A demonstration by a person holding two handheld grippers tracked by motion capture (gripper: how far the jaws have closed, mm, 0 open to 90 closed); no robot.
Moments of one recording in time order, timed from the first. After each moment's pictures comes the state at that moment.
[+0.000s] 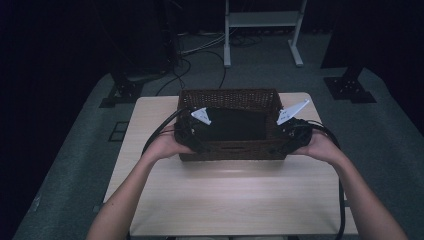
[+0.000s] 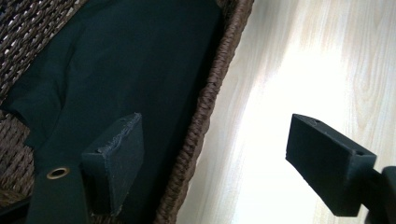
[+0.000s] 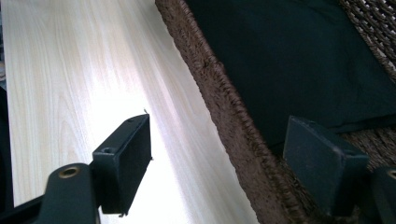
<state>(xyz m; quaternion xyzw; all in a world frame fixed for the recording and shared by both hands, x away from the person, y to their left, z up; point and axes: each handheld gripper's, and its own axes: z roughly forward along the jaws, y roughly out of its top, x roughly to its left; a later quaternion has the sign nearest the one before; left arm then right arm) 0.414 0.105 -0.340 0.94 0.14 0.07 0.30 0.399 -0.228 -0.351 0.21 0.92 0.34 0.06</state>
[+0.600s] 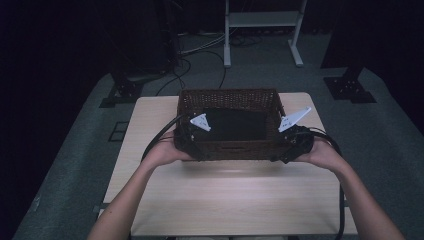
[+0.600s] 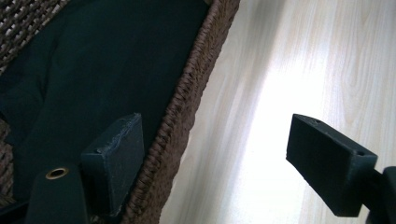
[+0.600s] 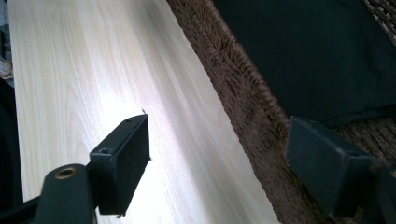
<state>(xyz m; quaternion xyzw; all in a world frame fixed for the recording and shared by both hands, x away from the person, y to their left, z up) 0.399 0.107 -0.348 0.94 0.14 0.07 0.30 0.385 -0.231 -0.362 0.21 0.92 0.34 0.06</state>
